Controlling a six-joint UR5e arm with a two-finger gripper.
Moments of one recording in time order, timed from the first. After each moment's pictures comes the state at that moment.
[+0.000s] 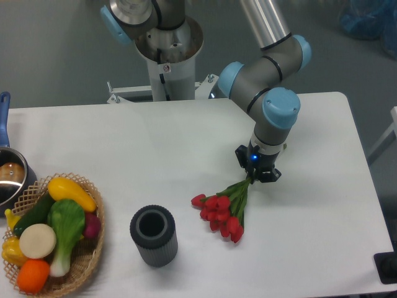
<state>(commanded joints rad) 2.69 -1.98 -1.83 -0.84 1.44 1.42</state>
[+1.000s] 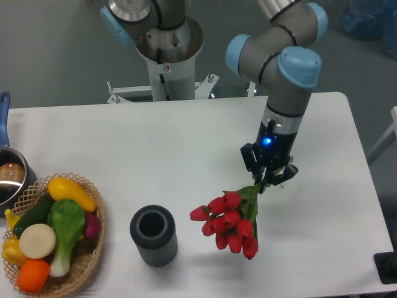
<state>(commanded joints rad) 2.69 -1.83 -1.69 -0.84 1.05 1.23</state>
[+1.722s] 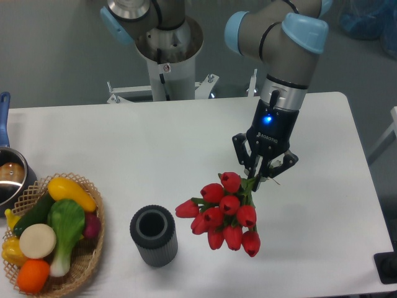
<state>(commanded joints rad) 2.71 -1.79 -1.68 -0.84 0.96 1.19</state>
